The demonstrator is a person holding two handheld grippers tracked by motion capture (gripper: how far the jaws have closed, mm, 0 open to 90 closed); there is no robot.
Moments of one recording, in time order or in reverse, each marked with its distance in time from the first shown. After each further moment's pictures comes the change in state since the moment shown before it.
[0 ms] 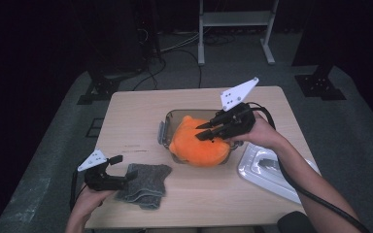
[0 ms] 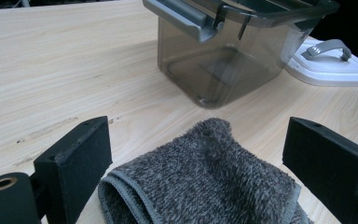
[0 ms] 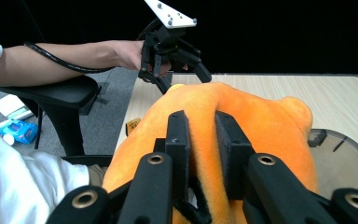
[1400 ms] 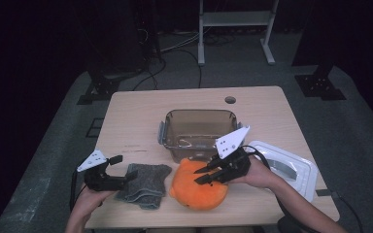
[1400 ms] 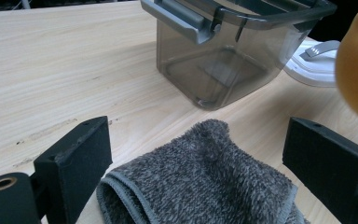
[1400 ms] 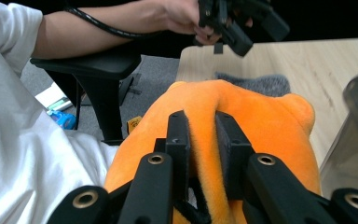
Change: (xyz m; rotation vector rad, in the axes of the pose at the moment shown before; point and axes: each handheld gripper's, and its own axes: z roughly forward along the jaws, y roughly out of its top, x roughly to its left) left arm -0.002 0.001 -0.001 -0.007 0.002 0.002; right arm 0.058 -0.066 0.051 0.014 0.119 0.046
